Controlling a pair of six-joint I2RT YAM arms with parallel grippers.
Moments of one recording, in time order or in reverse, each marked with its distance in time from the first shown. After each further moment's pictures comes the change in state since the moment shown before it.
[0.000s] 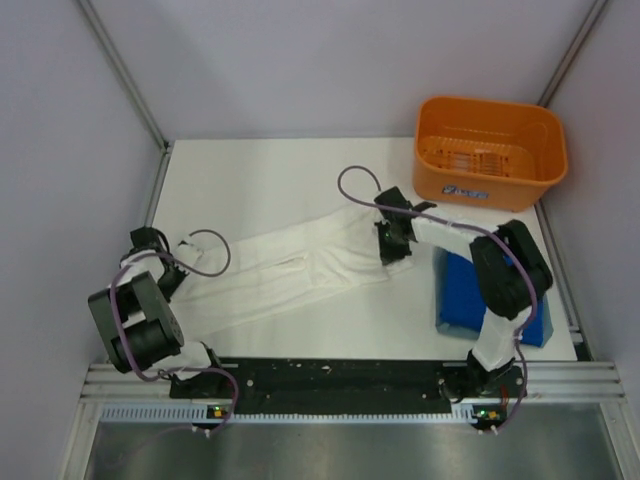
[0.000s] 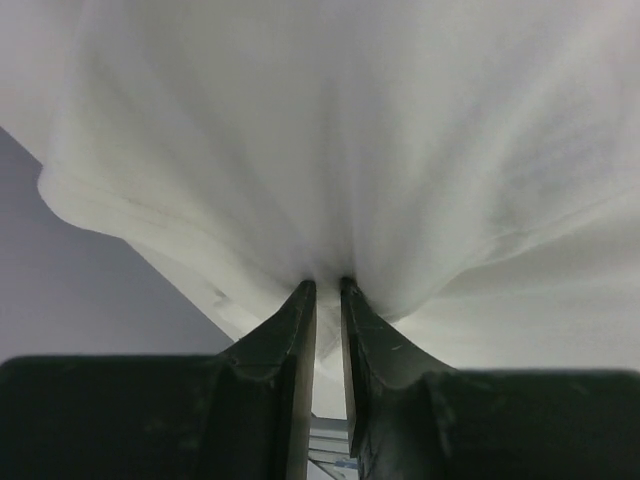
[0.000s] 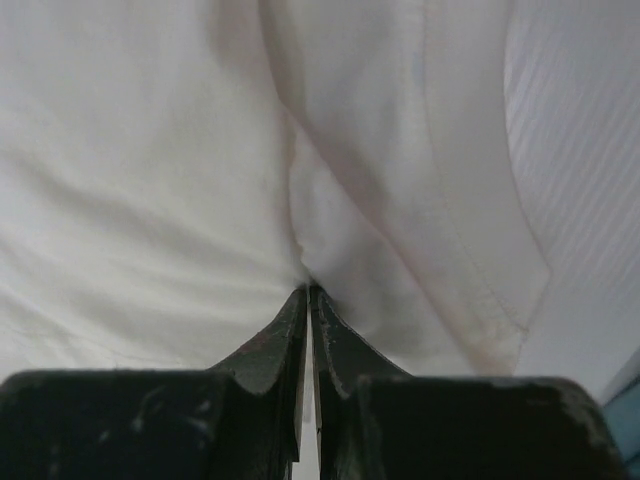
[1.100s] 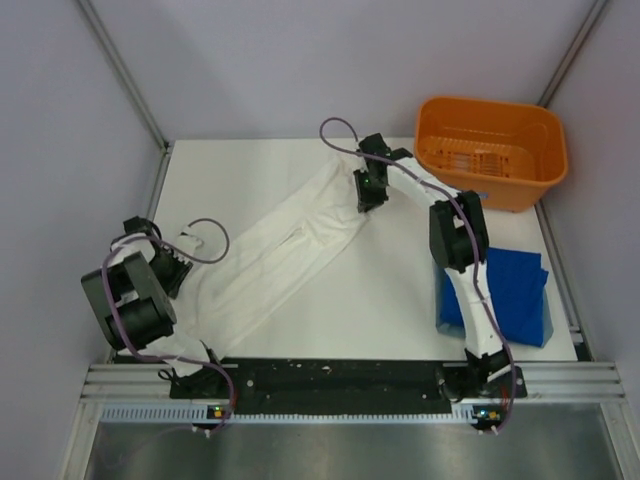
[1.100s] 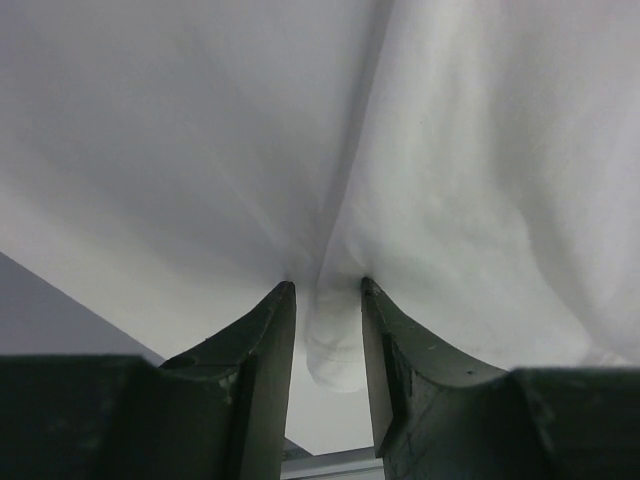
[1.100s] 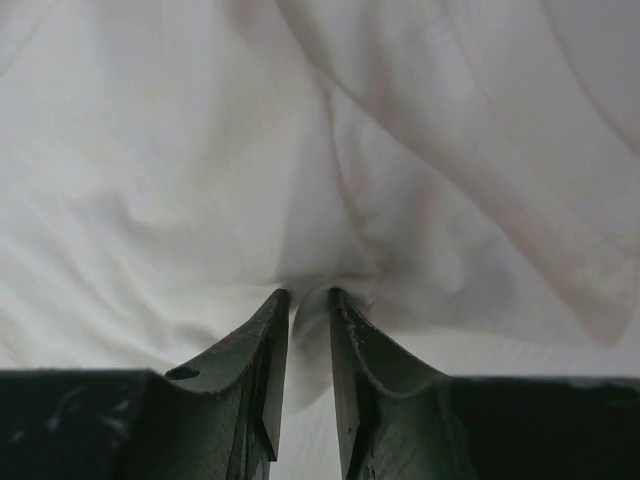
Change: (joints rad) left arm 0.026 0.124 0.163 -0.159 0.201 0.060; right arm -0.105 0.613 0.919 -0.208 -0.075 -0.209
